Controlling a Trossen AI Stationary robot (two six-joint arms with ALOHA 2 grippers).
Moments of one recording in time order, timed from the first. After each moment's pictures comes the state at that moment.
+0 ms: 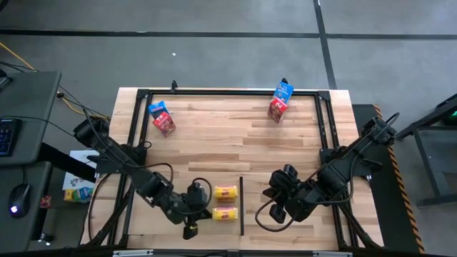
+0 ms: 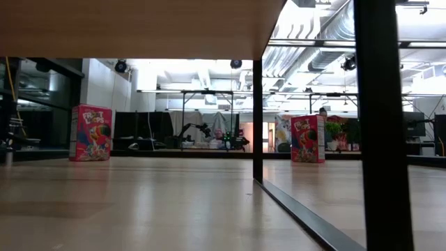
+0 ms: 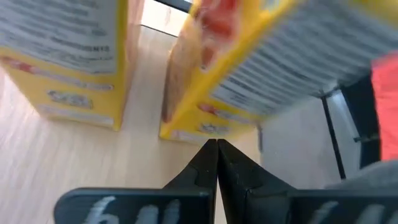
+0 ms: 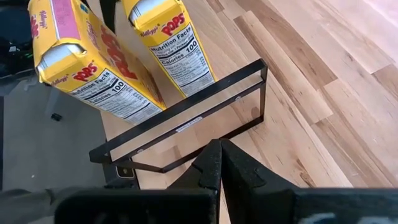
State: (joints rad) left arm -0.69 1.56 1.19 -0.33 -0.29 -0.77; right arm 0.69 1.54 1.52 -0.94 0.50 1.03
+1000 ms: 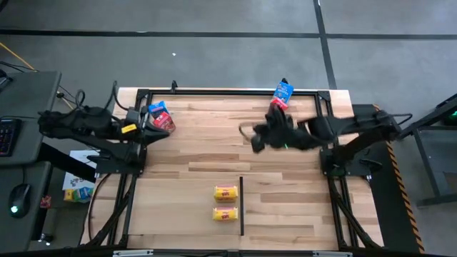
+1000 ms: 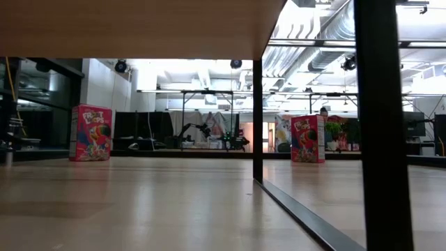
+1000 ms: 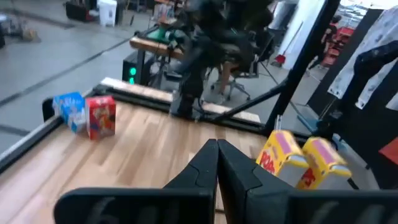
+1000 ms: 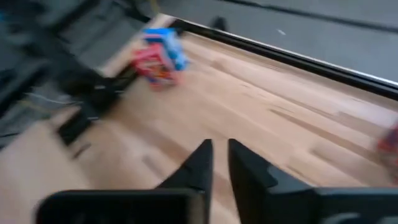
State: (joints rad) left arm -0.25 0.56 0.91 -0.50 -0.27 -0.28; right arm 0.20 1.43 1.52 -0.89 0.63 0.94
